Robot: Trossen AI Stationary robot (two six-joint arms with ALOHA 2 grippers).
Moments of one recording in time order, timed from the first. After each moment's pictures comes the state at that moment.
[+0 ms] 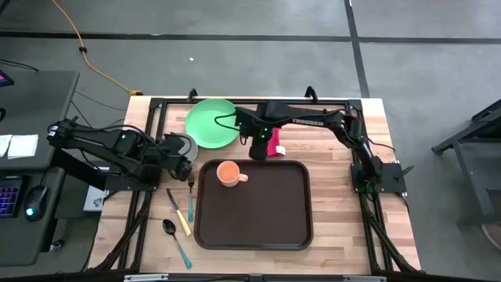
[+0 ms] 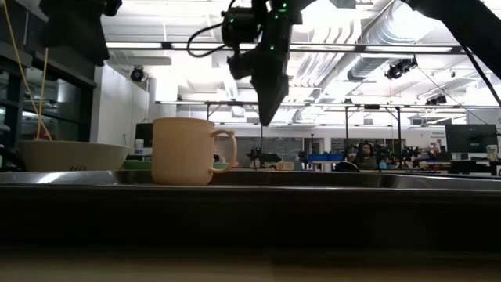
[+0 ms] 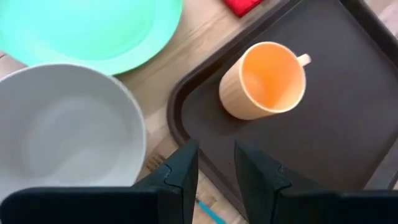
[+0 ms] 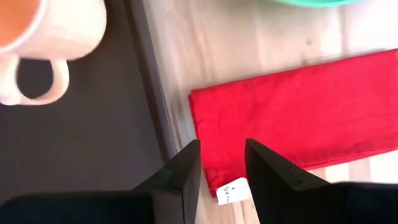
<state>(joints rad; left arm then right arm) -0.26 0.90 0.96 -1.10 -0.38 -1.03 -0.24 2.13 2.01 -1.23 0.01 -0.02</state>
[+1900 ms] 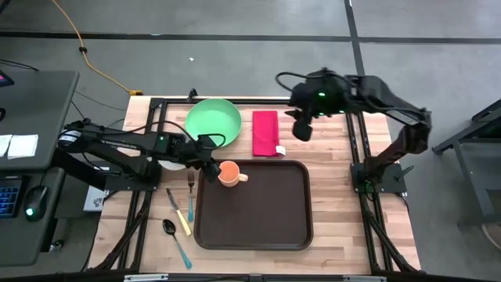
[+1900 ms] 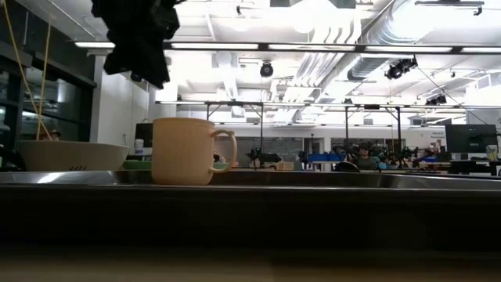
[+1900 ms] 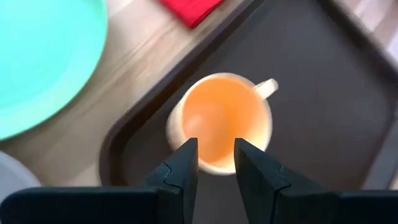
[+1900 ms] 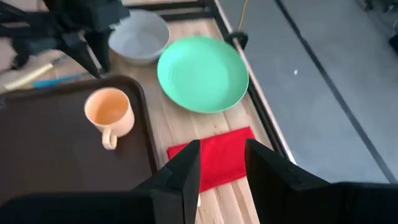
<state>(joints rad) -0.07 1.19 0.95 -0.72 -0.19 -0.79 -0.15 1.51 2.01 -1.23 0.20 0.02</state>
